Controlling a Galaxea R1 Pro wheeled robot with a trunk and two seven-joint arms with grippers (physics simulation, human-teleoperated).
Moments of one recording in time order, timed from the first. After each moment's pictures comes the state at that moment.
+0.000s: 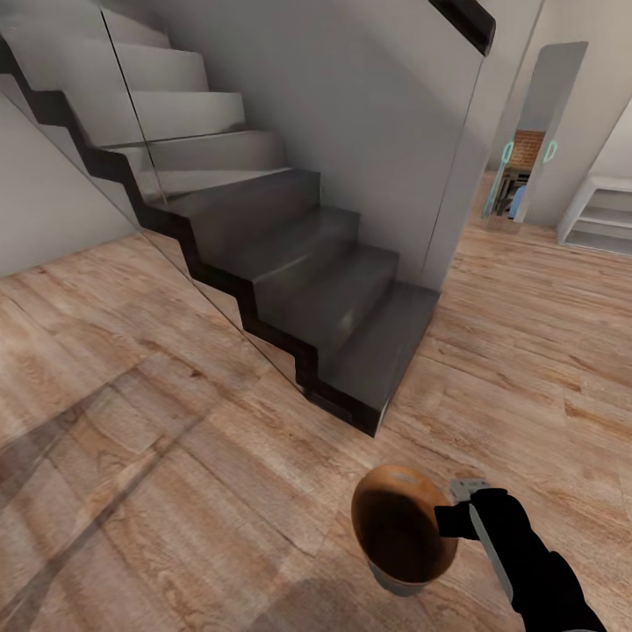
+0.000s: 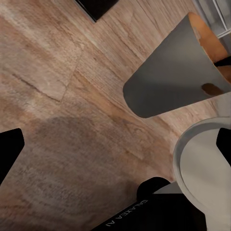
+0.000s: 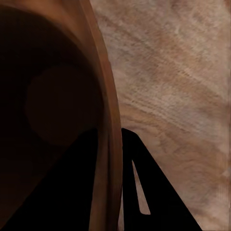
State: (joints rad) left arm 0.05 0.21 0.37 -0.83 0.26 0.02 -1.24; right arm -0.39 -0.10 -0.03 -1.16 0.03 1.00 0.10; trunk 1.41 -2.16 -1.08
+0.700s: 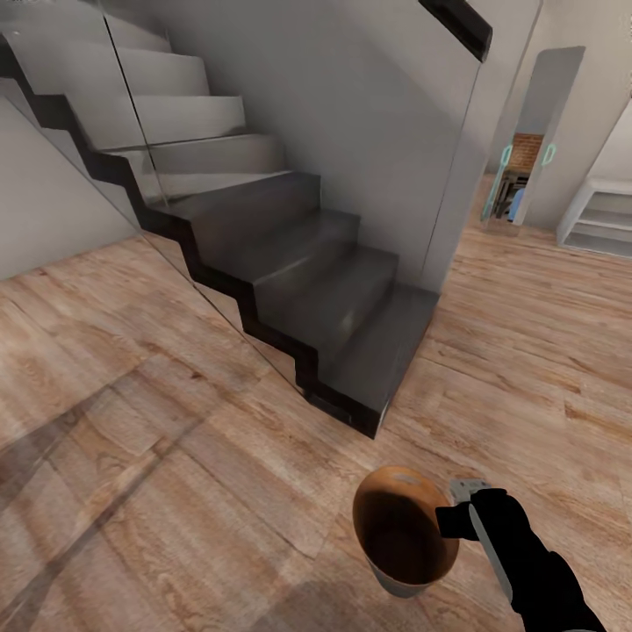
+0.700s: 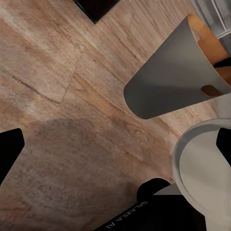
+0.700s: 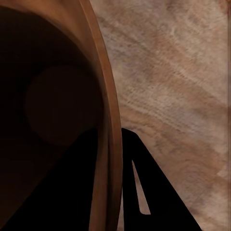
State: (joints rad) left arm 0.05 0.21 0.37 -0.83 0.26 0.02 -1.24; right arm -0.39 -0.10 -0.03 -1.16 0.05 1.00 0.10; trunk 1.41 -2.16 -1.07
